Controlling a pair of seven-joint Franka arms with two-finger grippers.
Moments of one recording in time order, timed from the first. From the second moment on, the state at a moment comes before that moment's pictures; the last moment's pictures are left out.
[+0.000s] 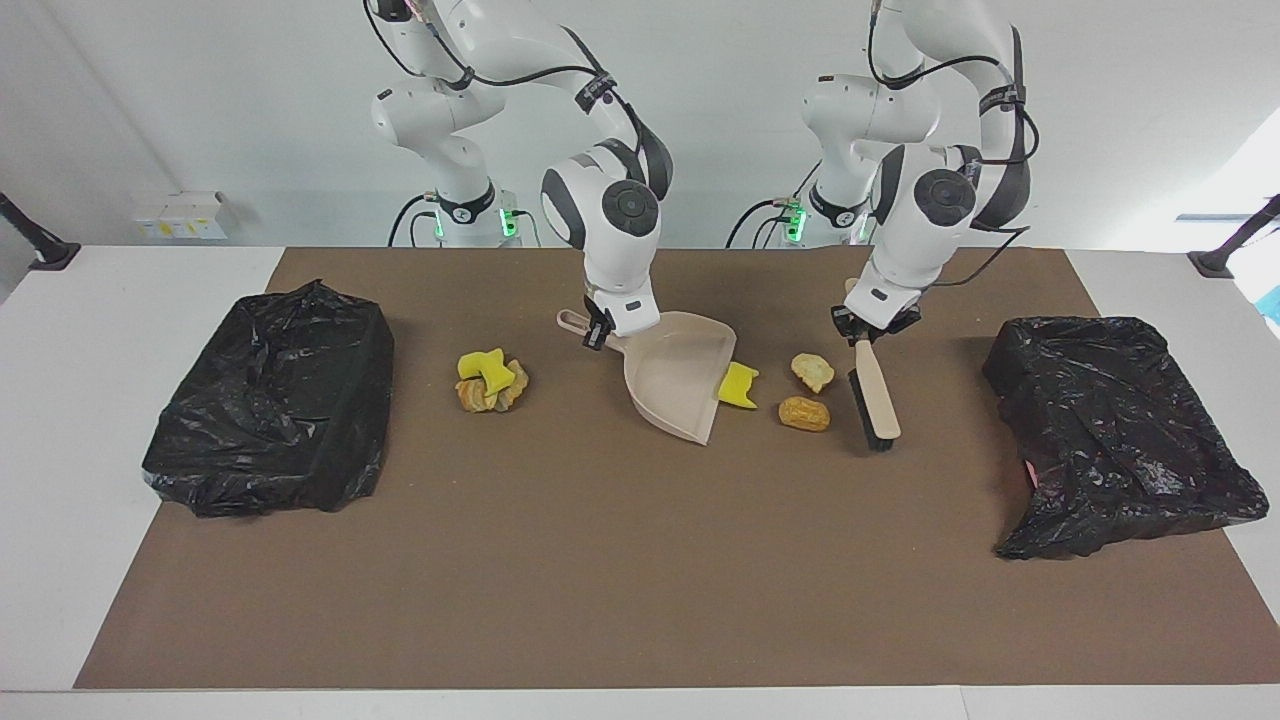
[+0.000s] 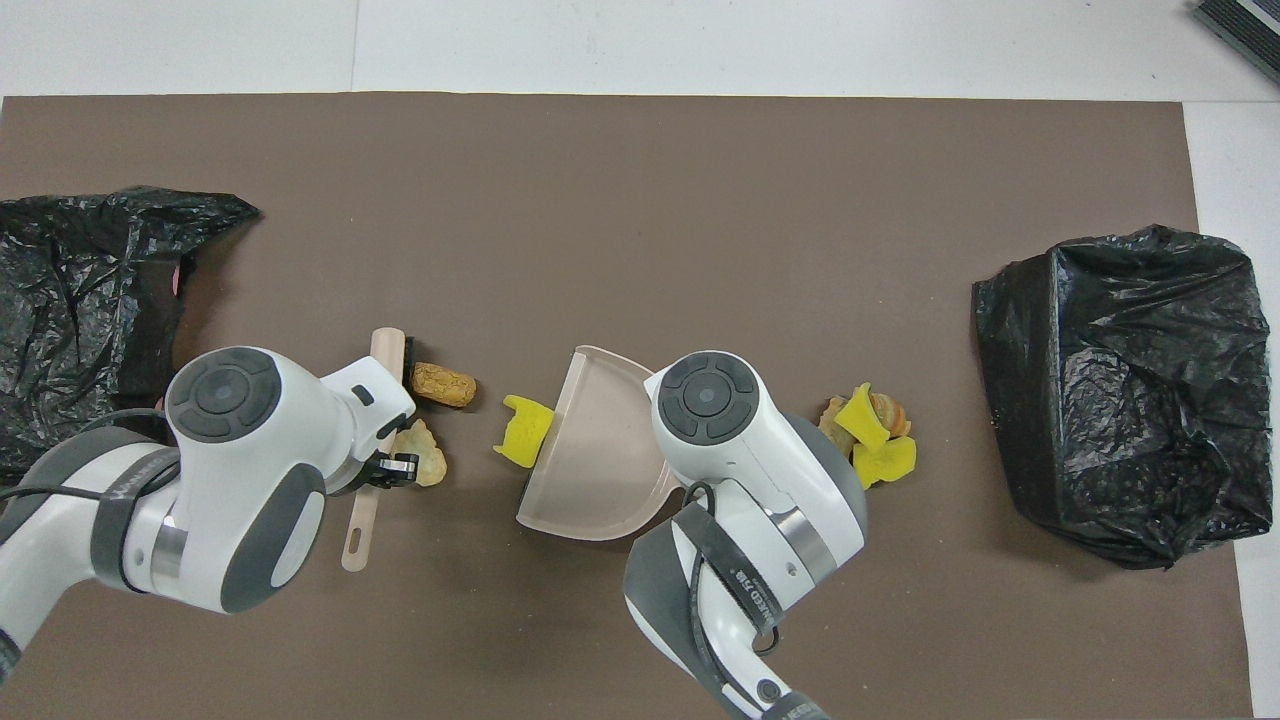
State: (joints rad) left arm -0.39 -0.04 0.04 -2.30 0.02 2.08 -0.23; right arm 0.57 0.22 0.03 -1.96 -0.02 1.93 -0.61
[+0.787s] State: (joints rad) left arm -0.69 -0.02 0.03 -2.28 -0.28 2.18 -0.26; right arm 0.57 0.22 0.03 -1.96 -0.02 1.93 -0.61
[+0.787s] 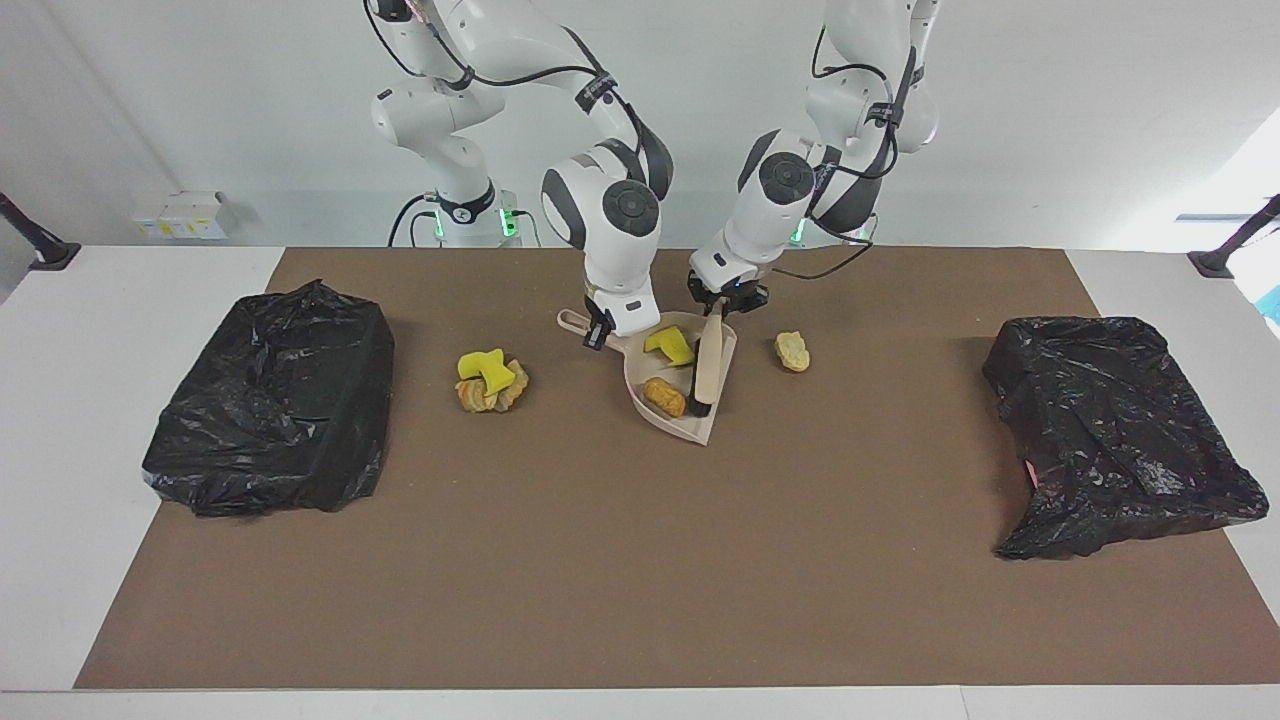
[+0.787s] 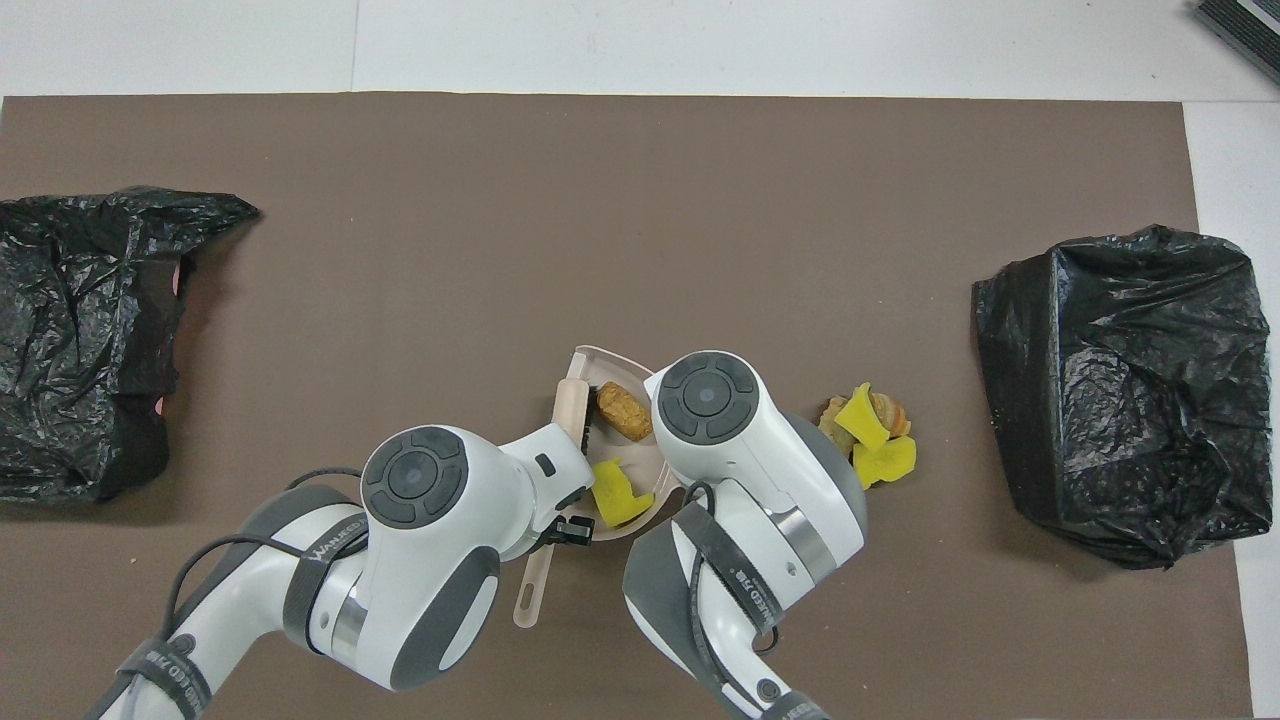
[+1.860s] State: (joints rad) left arm -0.41 -0.23 0.06 -2.33 -0.17 1.81 -0.73; right arm 0.57 0.22 0.03 -1.96 -0.02 1.94 -0.61
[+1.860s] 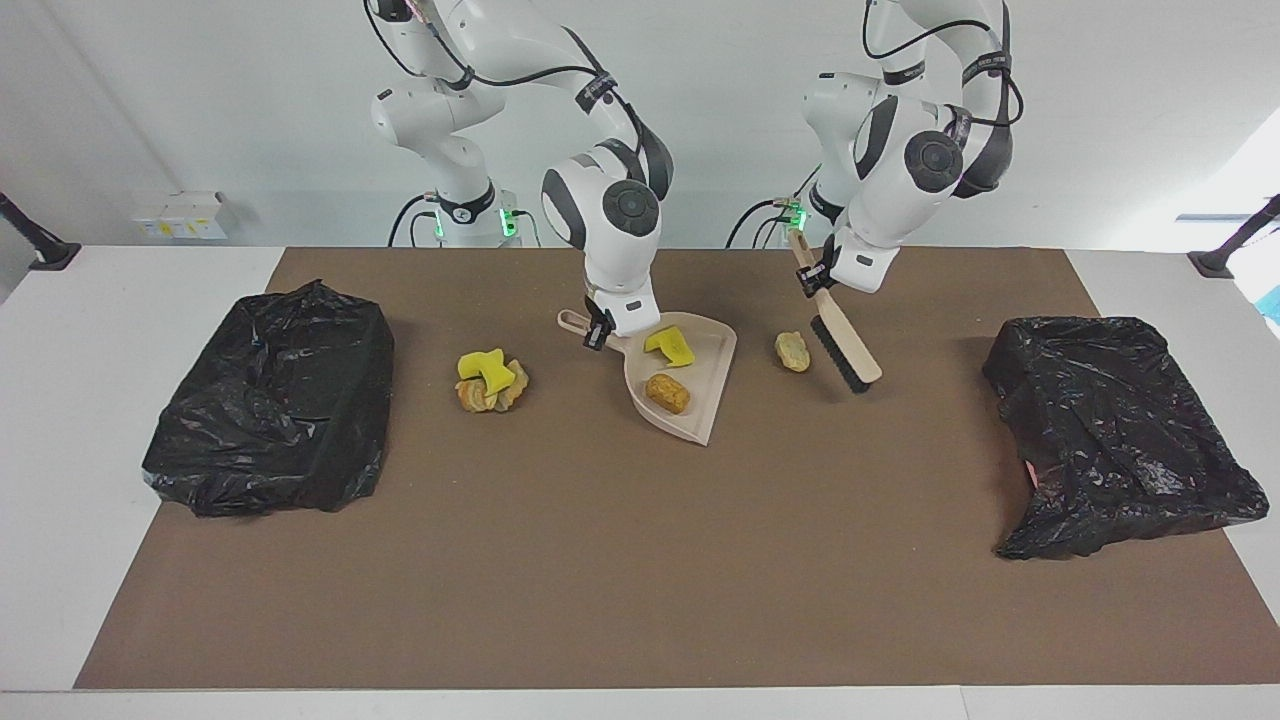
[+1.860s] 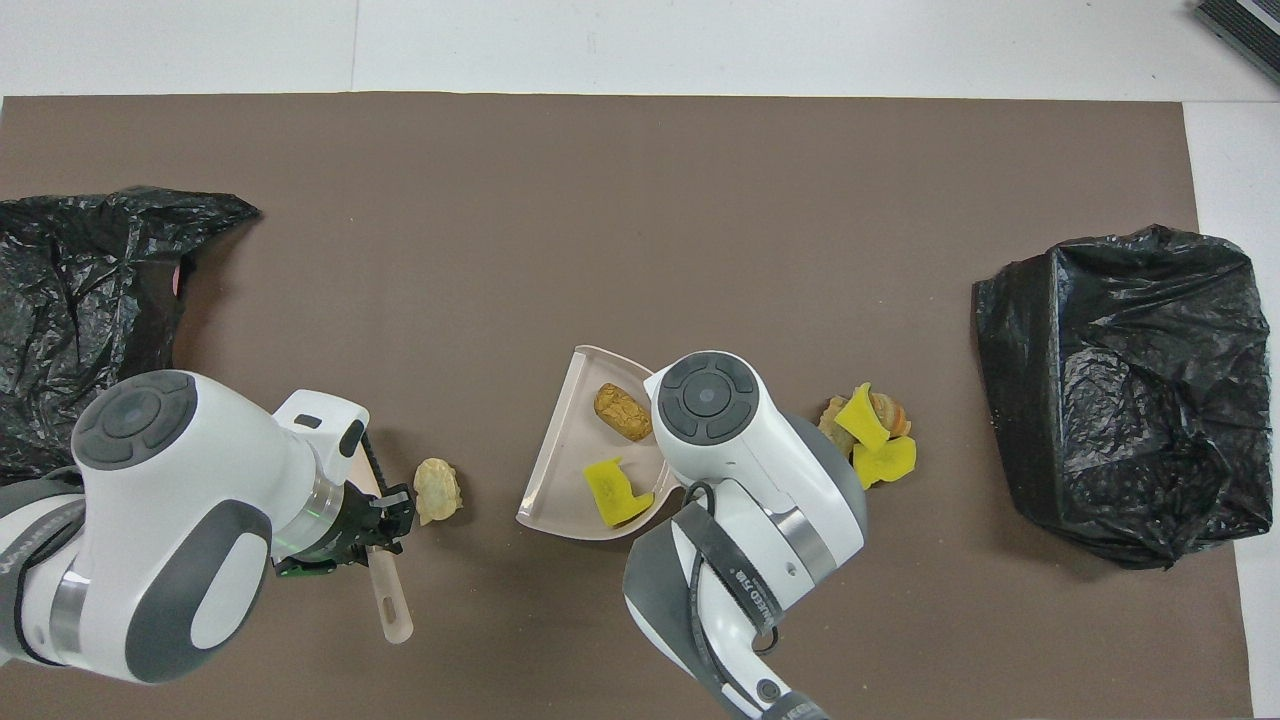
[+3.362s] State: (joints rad) left arm -0.69 -0.11 0.03 -2.38 -0.20 2.13 -0.11; right arm 0.57 0.22 0.03 -1.98 -0.02 1.98 -0.61
